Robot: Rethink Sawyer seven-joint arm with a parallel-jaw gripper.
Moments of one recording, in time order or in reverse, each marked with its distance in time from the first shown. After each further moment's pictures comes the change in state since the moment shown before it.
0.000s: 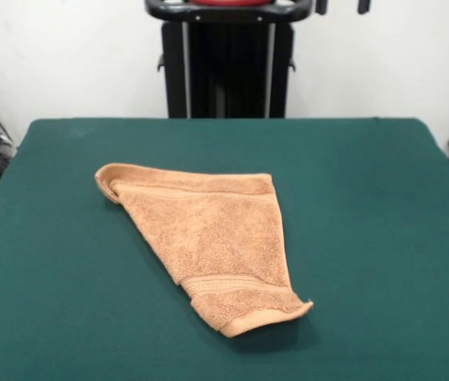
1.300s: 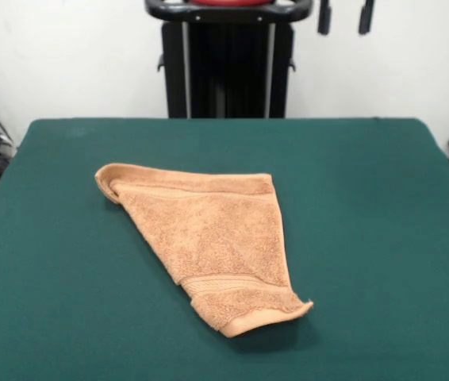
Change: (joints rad) arm 0.016 0.105 -0.003 -0.001 -0.037 -0.132 0.000
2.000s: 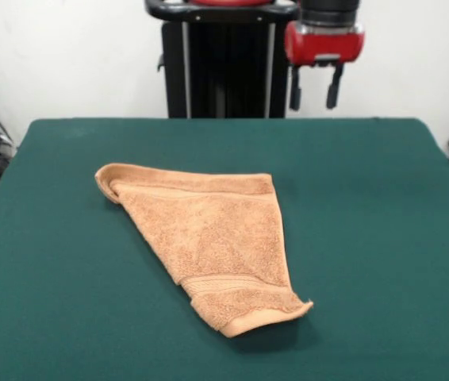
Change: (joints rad) arm -0.058 0.285 0.001 -0.005 -0.036 -0.226 0.000
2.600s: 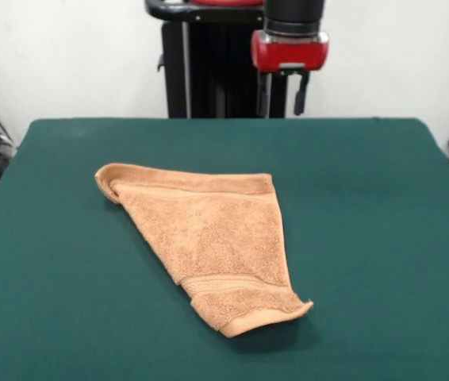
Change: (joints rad) arm -0.118 0.009 0.020 0.000 -0.072 0.000 0.000
